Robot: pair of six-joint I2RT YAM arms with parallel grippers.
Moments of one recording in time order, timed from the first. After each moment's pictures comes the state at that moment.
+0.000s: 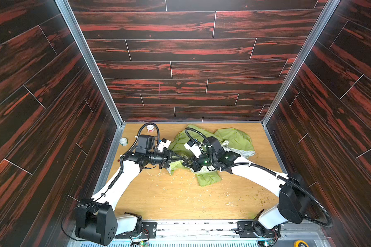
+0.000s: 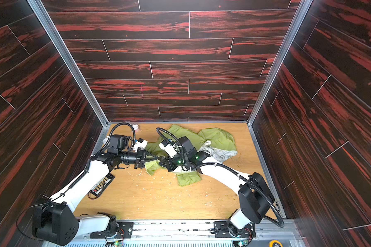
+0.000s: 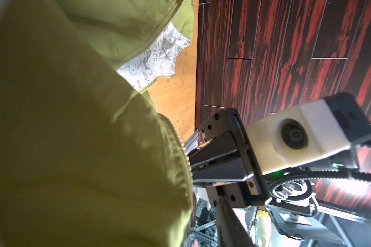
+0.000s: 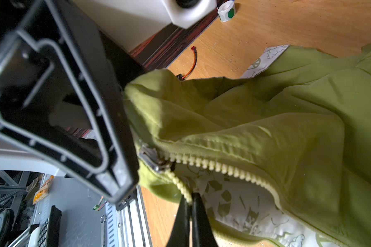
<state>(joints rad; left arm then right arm) -0.22 1.30 0.99 -0.48 1.08 -0.79 0.80 1.57 1.17 -0.22 -0.57 0.22</state>
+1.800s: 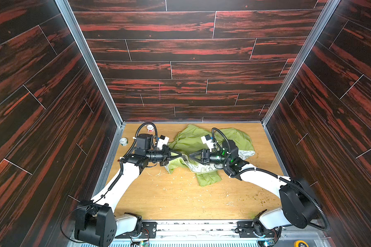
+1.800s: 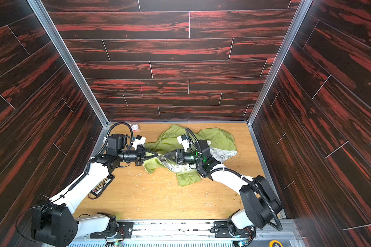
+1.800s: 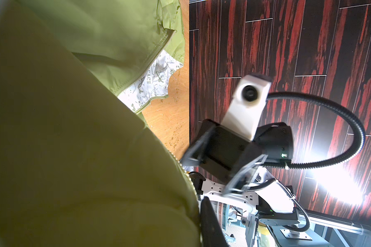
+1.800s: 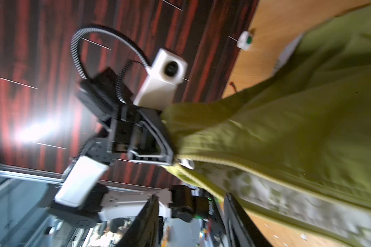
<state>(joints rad) -0.22 1.28 0.95 -0.27 1.04 -0.93 0.63 1.50 0.84 0.57 -0.83 1.12</state>
